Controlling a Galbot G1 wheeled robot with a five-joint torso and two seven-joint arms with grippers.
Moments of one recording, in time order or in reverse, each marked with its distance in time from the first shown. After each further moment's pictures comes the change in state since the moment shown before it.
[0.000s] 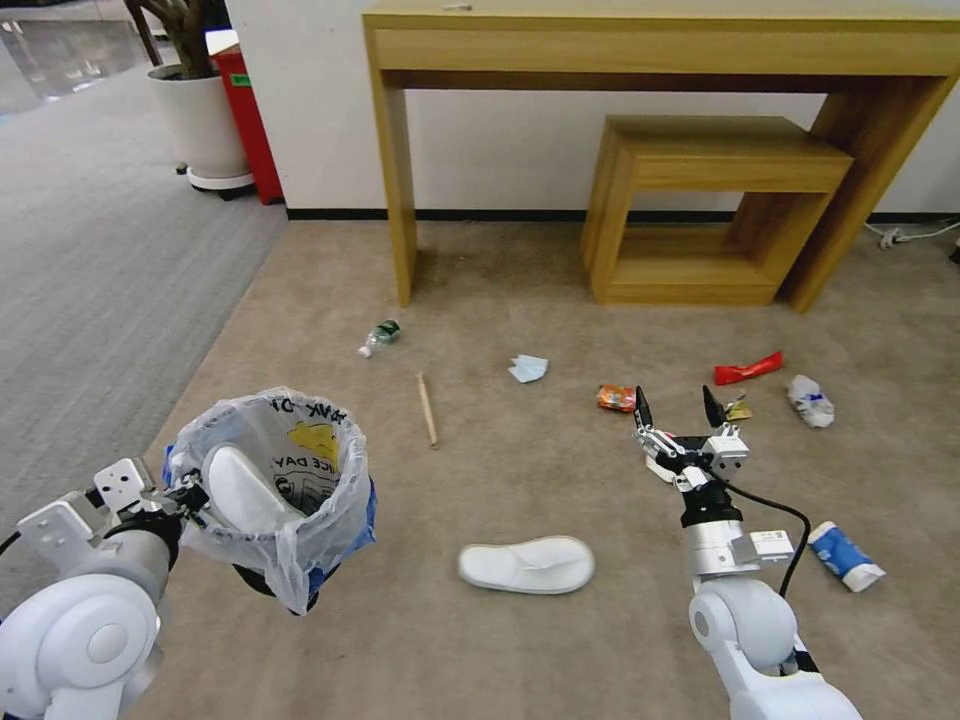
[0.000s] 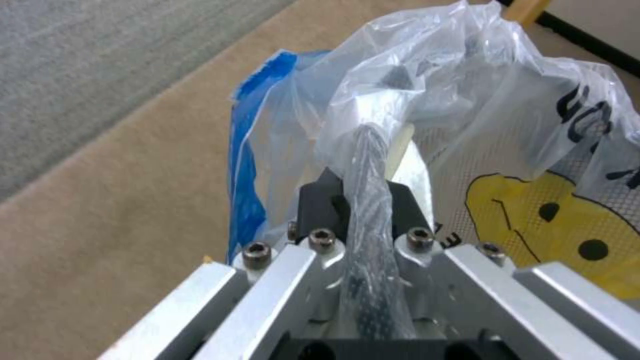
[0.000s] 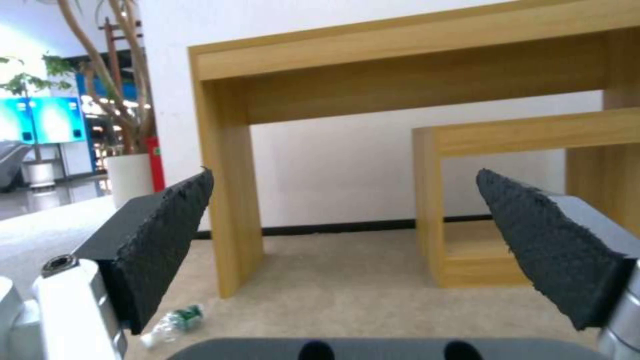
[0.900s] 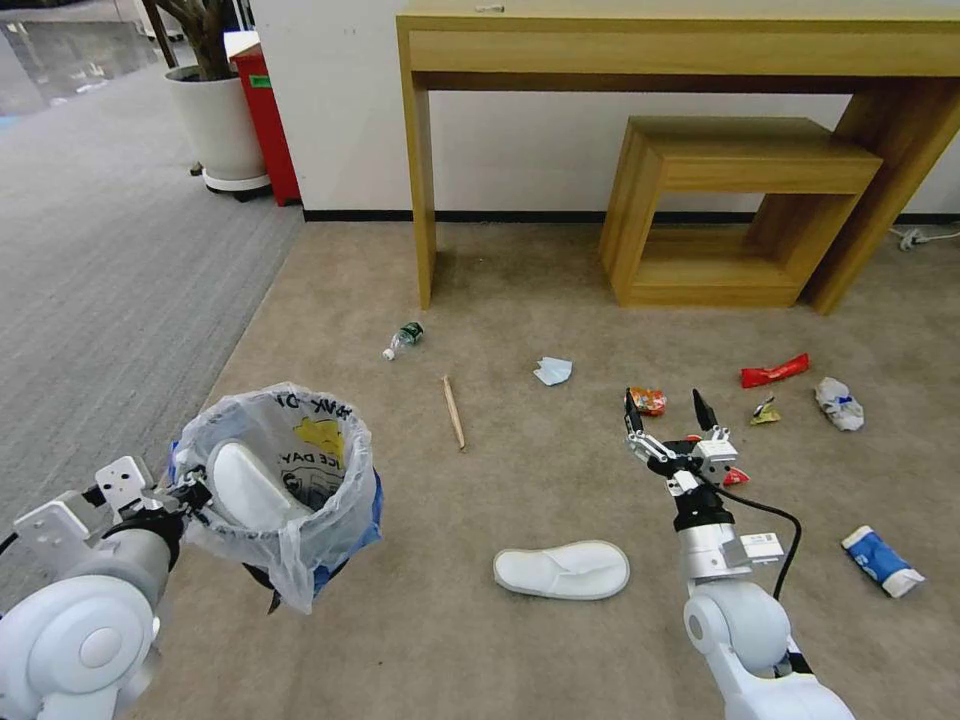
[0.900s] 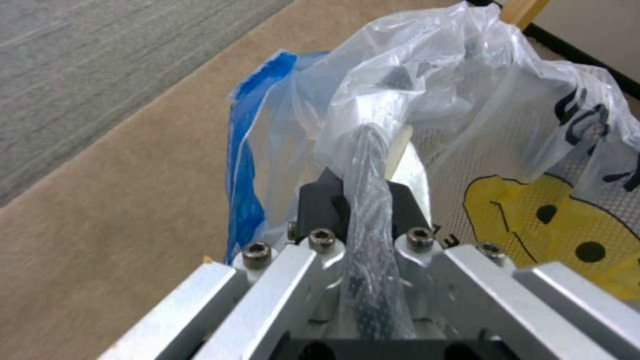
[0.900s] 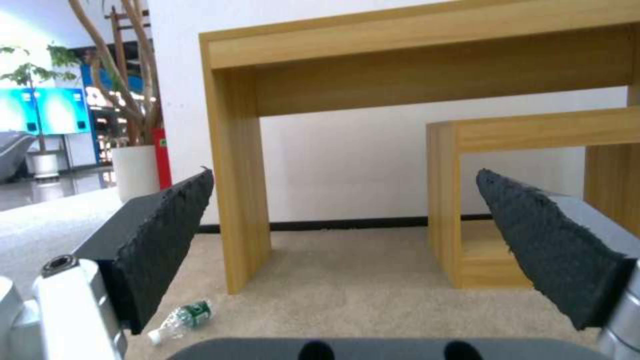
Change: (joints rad) left arm 0.007 0.002 -0.003 -0.027 -0.042 0.000 -0.003; right arm -0.005 0.003 -0.011 -0.007 -0.022 -0.004 -0.001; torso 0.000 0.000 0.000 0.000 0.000
